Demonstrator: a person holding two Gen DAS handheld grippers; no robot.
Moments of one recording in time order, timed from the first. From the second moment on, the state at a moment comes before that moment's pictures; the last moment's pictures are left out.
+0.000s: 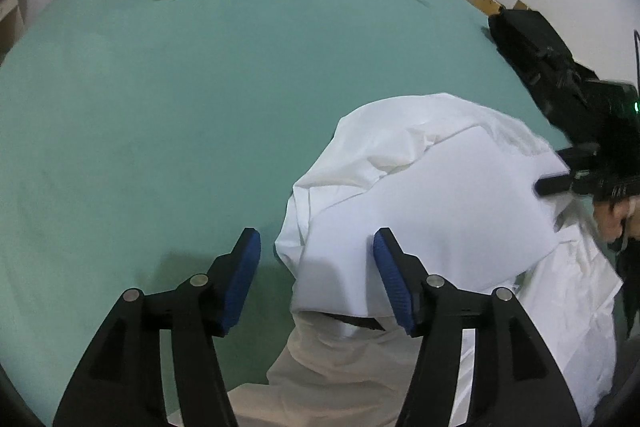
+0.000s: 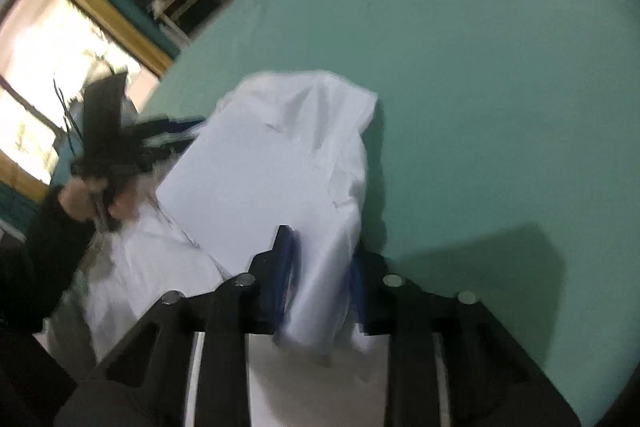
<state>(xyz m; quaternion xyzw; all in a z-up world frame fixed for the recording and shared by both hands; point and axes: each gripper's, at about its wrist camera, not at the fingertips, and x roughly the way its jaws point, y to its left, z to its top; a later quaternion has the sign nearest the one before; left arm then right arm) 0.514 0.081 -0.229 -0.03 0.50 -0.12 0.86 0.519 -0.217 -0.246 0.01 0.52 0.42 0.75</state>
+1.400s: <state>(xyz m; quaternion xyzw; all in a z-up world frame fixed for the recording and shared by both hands) 0.274 0.050 -0.186 0.03 0.47 -0.11 0.88 0.267 -0.203 -0.201 -0.33 0.34 0.35 0.81</state>
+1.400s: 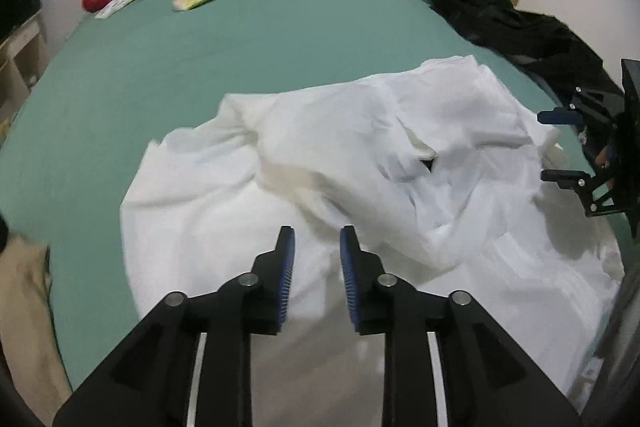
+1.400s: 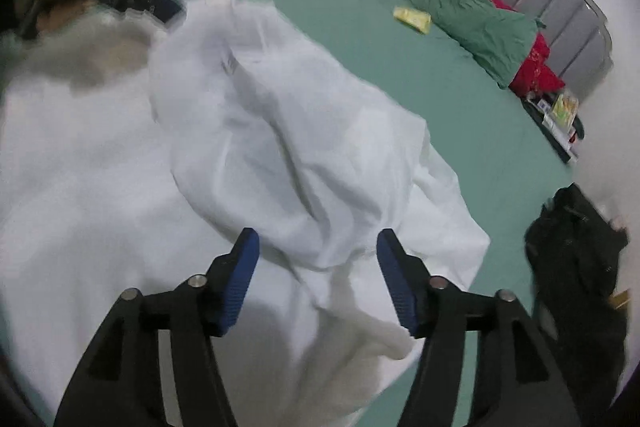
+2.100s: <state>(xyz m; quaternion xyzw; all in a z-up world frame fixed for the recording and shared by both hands) 0.280 0.009 -0.210 -0.04 0.49 -0.12 0.87 0.242 -0.109 -0.226 -0.10 0.46 0.45 0.76</state>
